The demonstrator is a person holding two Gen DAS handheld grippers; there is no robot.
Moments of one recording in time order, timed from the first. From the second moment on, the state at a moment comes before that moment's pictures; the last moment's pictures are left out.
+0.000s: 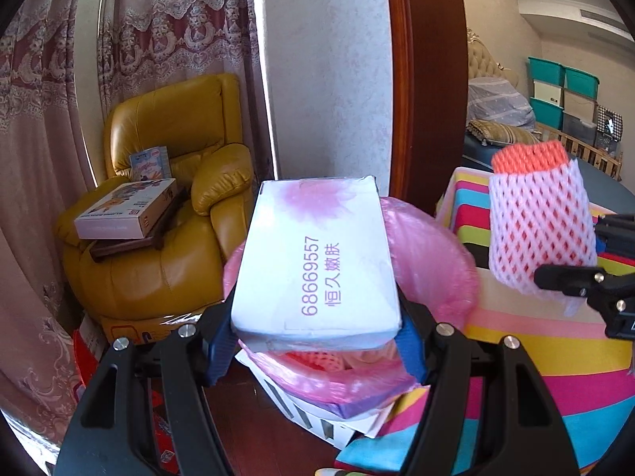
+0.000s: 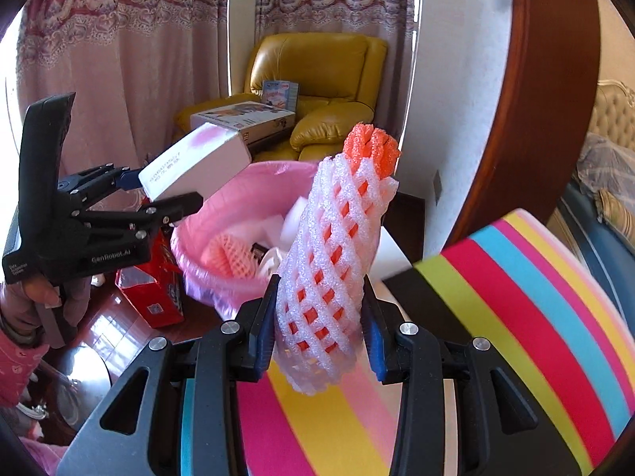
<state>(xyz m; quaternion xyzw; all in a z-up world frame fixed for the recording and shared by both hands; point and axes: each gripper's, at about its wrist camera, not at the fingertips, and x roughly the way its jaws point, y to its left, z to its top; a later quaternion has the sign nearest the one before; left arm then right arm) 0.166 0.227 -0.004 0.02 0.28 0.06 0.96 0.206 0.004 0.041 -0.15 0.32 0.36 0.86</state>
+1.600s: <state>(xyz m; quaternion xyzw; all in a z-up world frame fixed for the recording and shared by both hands) 0.062 0.224 0.064 0.00 0.19 0.16 0.97 0.125 -0.053 0.127 -0.04 0.20 0.32 0.92</state>
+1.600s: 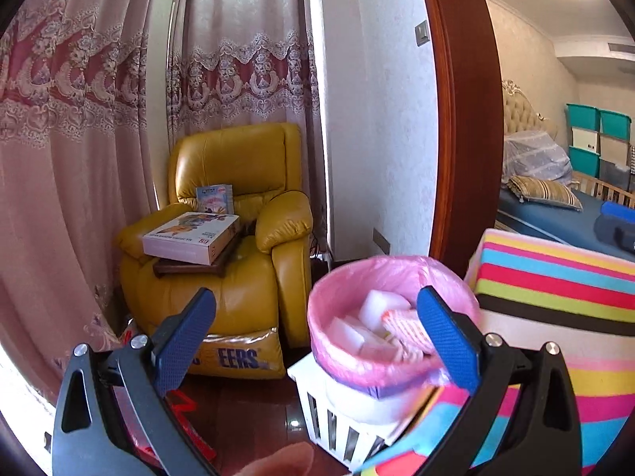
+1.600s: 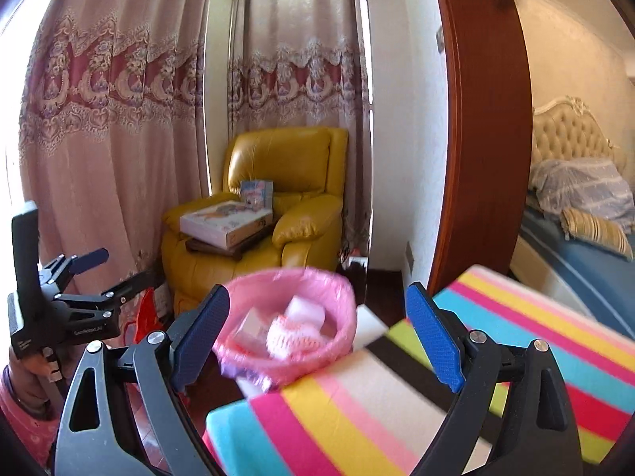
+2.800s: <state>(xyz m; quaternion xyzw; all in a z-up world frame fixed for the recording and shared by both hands) -0.012 0.173 0.023 0.00 0.24 0.09 0.97 0.060 -0.045 0.060 -0.09 0.23 0.34 0.91</state>
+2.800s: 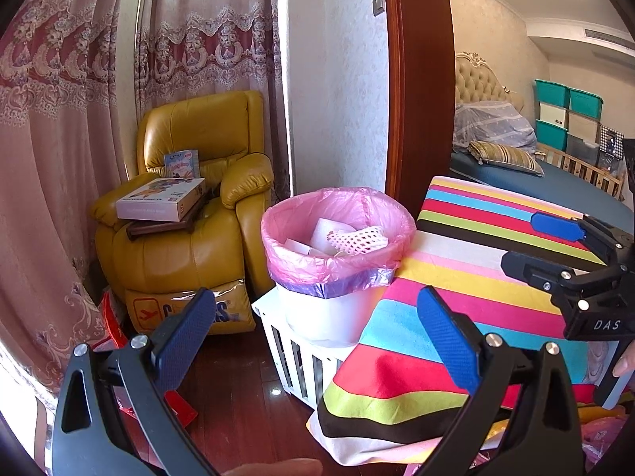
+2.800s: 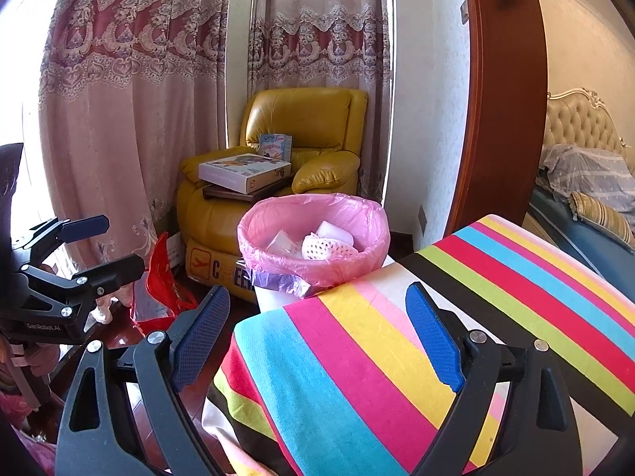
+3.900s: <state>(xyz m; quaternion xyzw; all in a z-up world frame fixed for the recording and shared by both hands) -0.012 0.173 0.018 0.00 0.25 0.08 0.96 0.059 -0.043 0.057 -0.09 0.24 0.34 0.91</state>
